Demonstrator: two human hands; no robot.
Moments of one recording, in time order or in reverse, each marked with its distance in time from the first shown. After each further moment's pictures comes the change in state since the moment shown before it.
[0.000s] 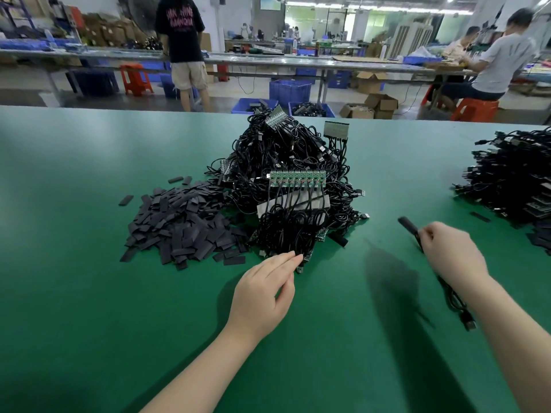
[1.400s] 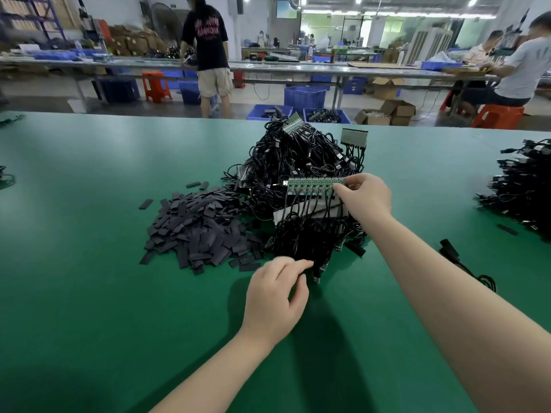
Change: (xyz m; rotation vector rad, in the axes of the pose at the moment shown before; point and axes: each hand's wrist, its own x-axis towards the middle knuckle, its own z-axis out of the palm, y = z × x) left_hand 0.011 -0.002 -0.004 0.017 0.116 -0.002; right_hand 0.021 -0.176 0.006 0.593 -0.013 -0.116
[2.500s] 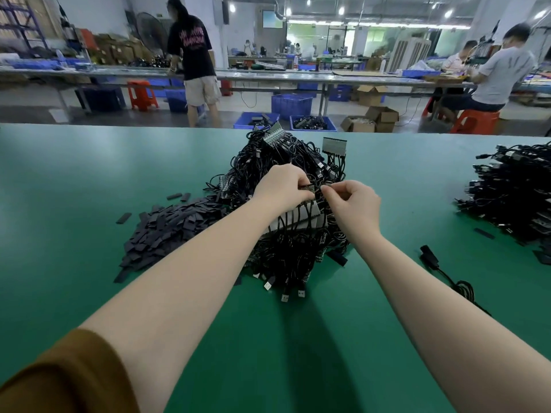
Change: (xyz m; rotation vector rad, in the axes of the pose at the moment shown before) left_hand 0.211 0.013 0.009 0.193 -0.406 -0.124; right_hand -0.005 0.009 -0.010 0.192 0.140 -0.166
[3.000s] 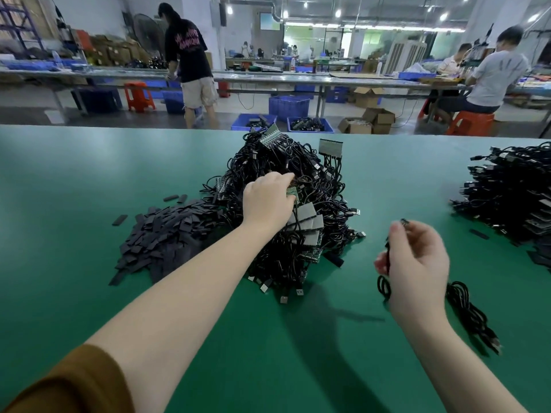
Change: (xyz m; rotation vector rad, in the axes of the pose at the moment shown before) left_hand -0.015 -0.019 0.028 0.204 0.202 -0.062; right_hand -0.094 0.009 -0.069 0.537 0.244 0.185
